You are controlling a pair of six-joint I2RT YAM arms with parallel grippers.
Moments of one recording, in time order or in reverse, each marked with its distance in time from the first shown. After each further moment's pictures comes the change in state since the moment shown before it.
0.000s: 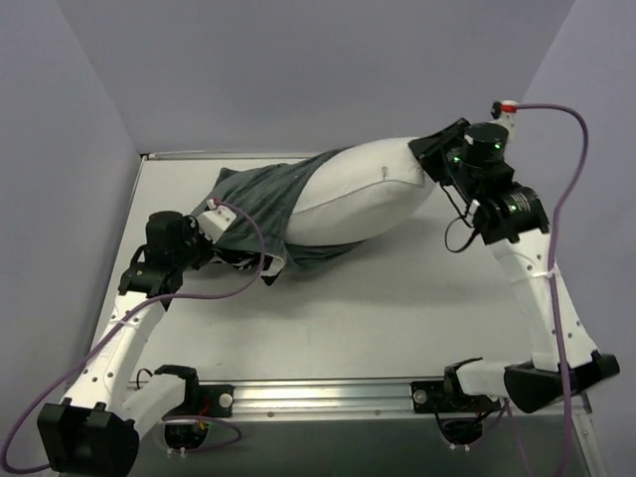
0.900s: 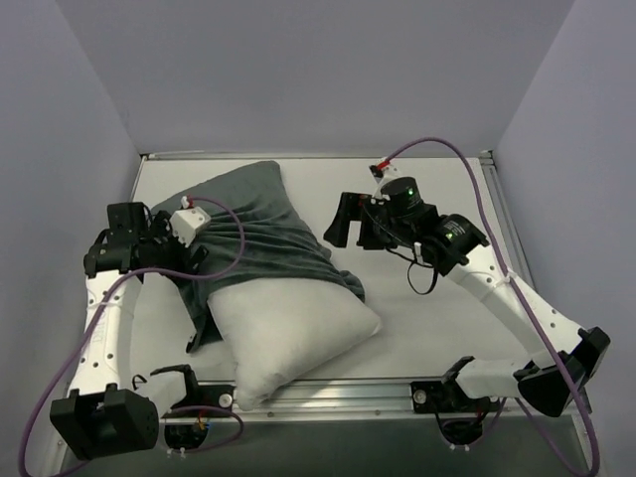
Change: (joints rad) left arm 0.294 0.108 0.225 -0.436 0.357 0.167; right arm 0.322 -0.047 -0.291 -0.115 -0.221 -0.324
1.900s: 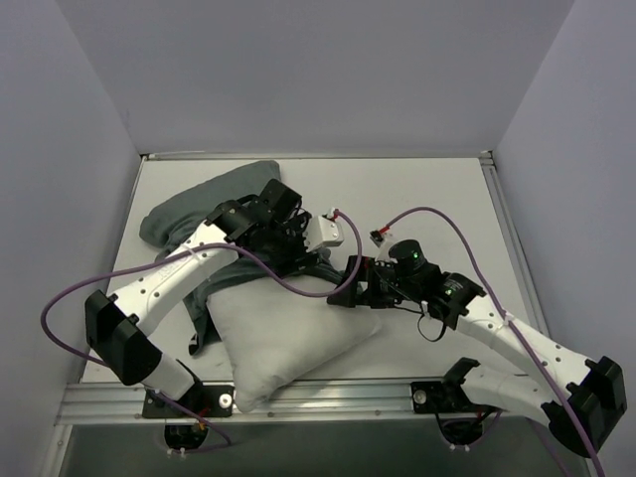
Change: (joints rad) left arm -0.865 0.439 0.435 -0.073 -0.127 -0.171; right arm 0.066 -0.276 -0.603 0.270 -0.257 0.147
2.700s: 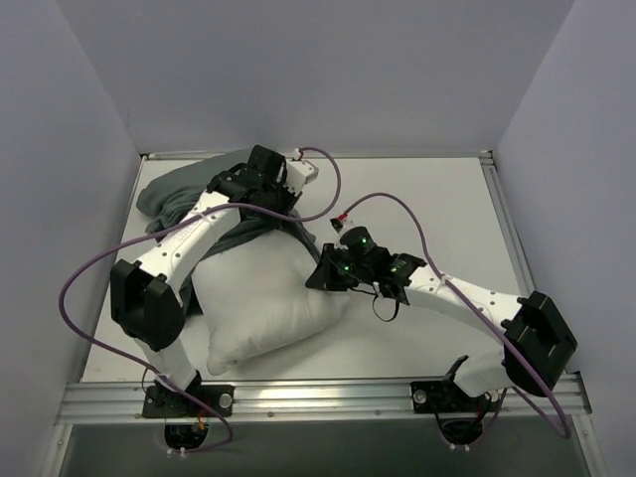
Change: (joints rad) left arm 0.187 0.190 0.136 0.144 -0.127 -0.374; right arm 0.104 0.402 0.132 0.253 0.126 0.028
